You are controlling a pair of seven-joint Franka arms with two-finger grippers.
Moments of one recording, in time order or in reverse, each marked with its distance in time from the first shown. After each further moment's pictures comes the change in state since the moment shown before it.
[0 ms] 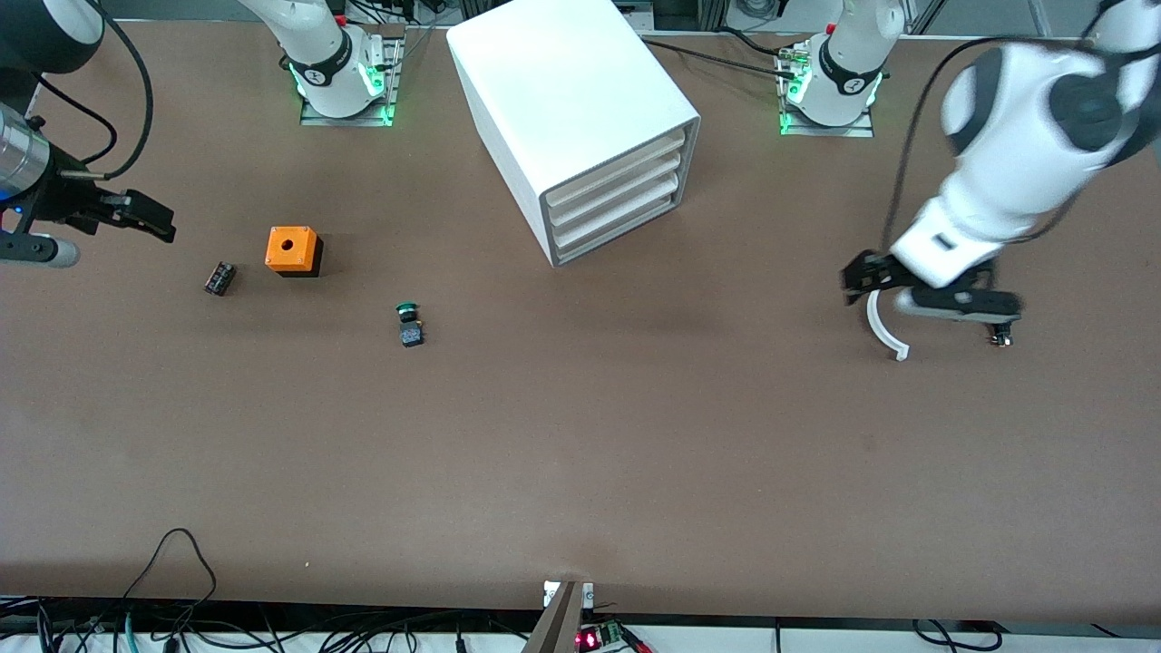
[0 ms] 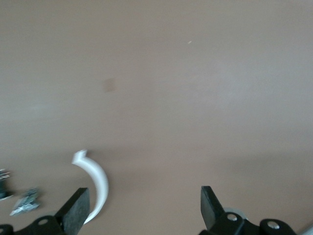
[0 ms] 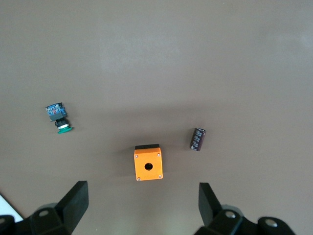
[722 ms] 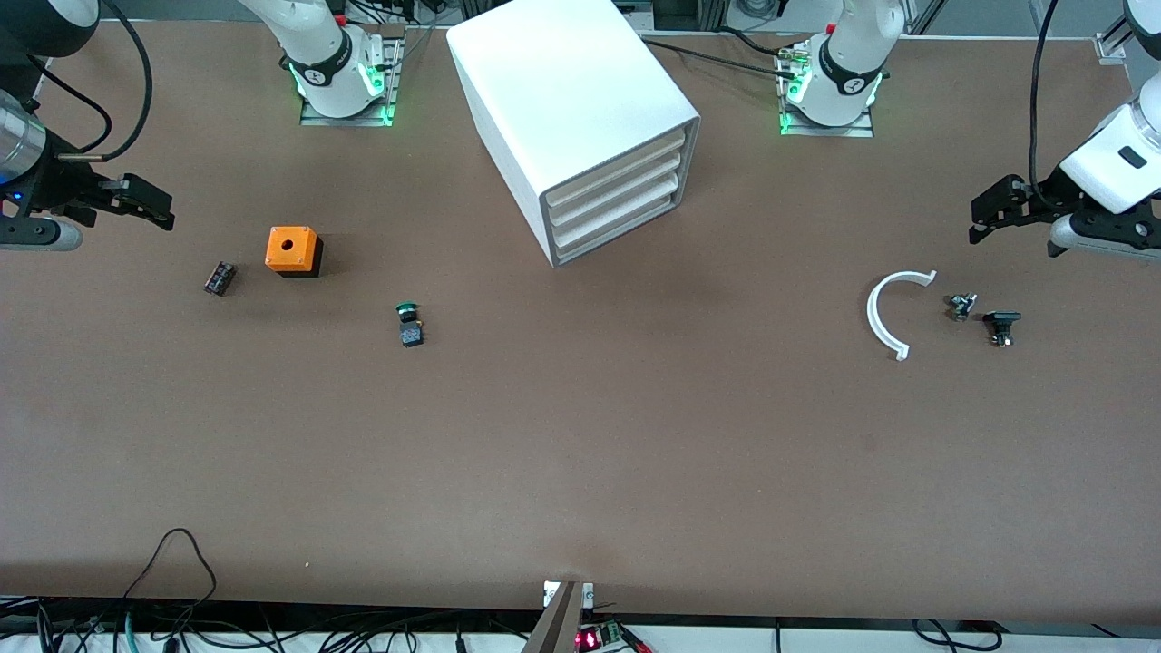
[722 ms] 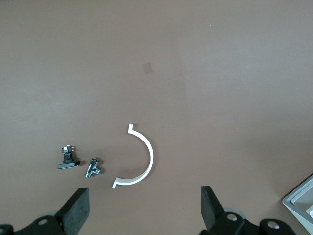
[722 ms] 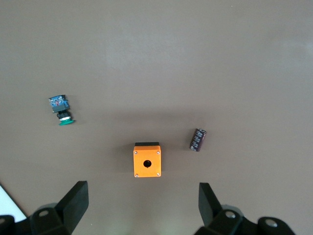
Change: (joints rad) left arm 0.002 -0.083 0.122 0.102 -0.002 -0.221 0.198; right arm 0.000 -0.017 -0.005 -0.015 0.017 0.008 -0.057
